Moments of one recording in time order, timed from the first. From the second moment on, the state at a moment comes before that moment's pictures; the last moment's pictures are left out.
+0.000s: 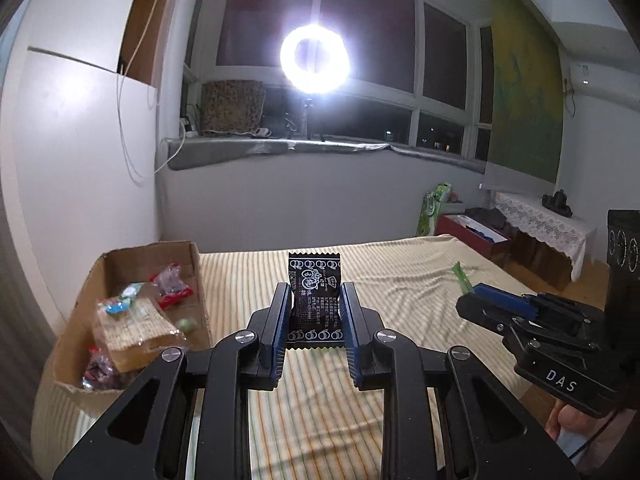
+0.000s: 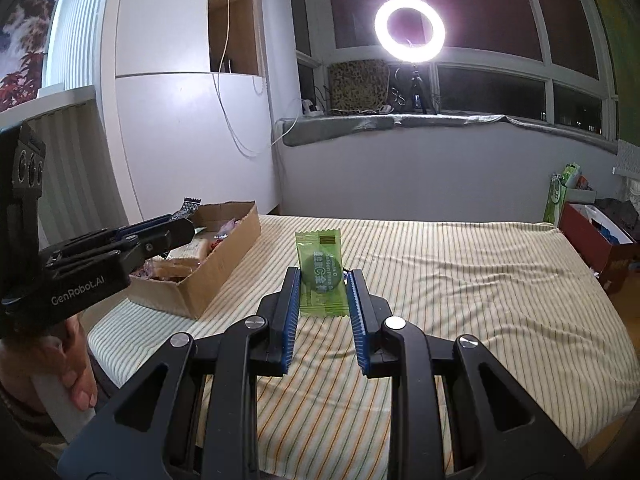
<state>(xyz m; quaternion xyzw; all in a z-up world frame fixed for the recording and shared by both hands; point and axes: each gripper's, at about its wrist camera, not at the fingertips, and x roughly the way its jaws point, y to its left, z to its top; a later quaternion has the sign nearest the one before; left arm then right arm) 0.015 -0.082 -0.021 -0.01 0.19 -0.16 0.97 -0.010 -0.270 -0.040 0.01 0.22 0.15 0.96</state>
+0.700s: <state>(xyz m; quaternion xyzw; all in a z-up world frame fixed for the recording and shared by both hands) -0.004 0.055 -0.040 -0.09 0.19 -0.05 0.98 0.036 -0.104 -0.042 -0.06 0.25 0.28 0.93</state>
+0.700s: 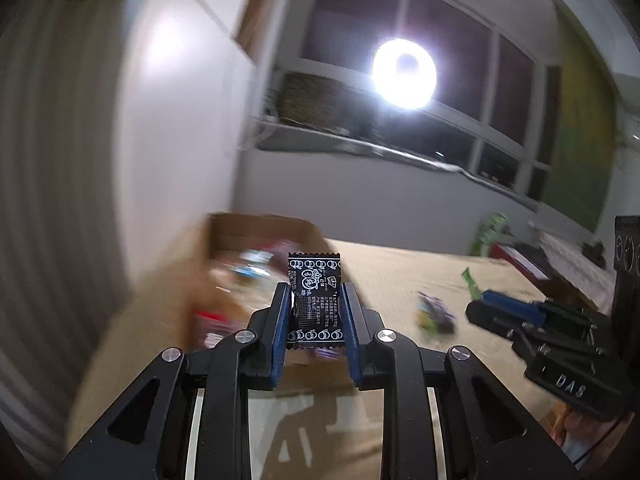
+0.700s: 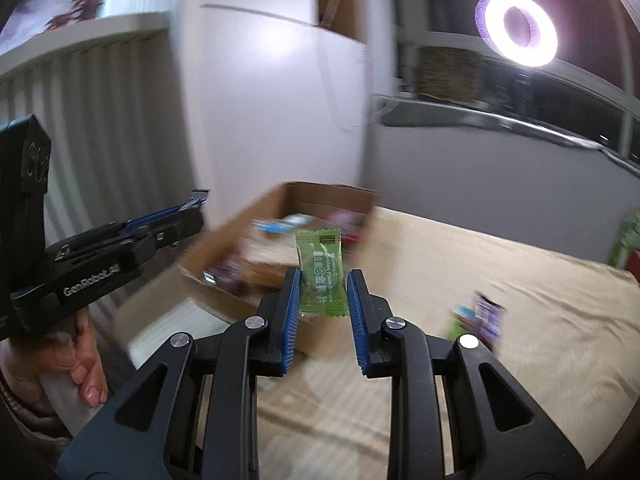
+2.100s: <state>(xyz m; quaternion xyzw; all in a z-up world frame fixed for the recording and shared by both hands) 0.040 0.096 -0.075 -0.06 0.24 0.01 0.97 0.058 -0.051 -0.084 -0.07 0.27 0.27 0.92</state>
